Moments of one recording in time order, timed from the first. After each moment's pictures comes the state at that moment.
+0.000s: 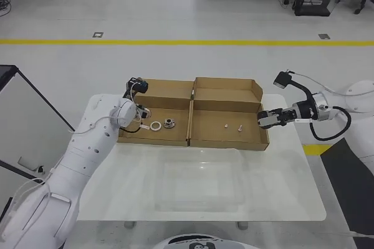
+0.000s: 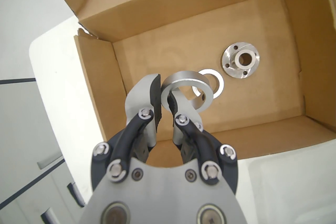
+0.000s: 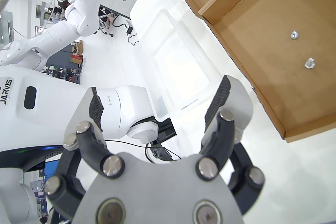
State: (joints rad) left arm 0.80 -1.16 -0.93 -1.26 1.04 0.04 -1.15; right arm -0.84 -0.71 1.08 -1.40 0.47 -0.32 1.50
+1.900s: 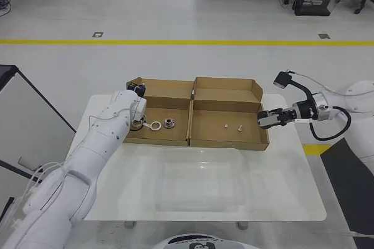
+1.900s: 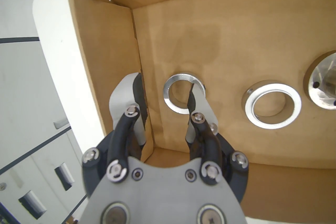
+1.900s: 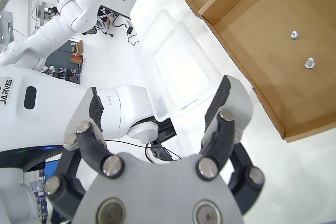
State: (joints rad) left arm 0.64 -1.30 -0.80 -0.87 1.16 0.15 -1.16; right arm -0.84 -0.71 1.08 -1.40 0.47 -0.32 1.50
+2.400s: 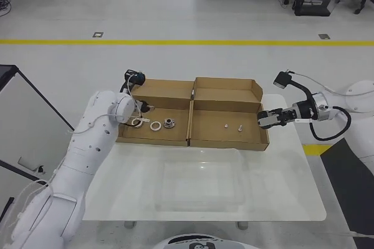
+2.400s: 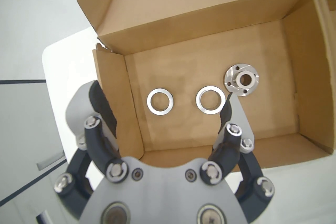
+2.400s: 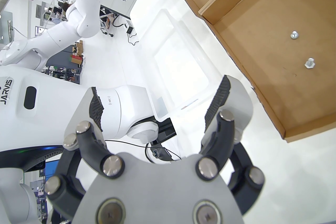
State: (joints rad) left arm 0.87 -1.20 -1.09 -1.34 1.11 -0.02 -1.09; right arm -0.84 -0.71 1.08 -1.40 0.47 -0.32 1.50
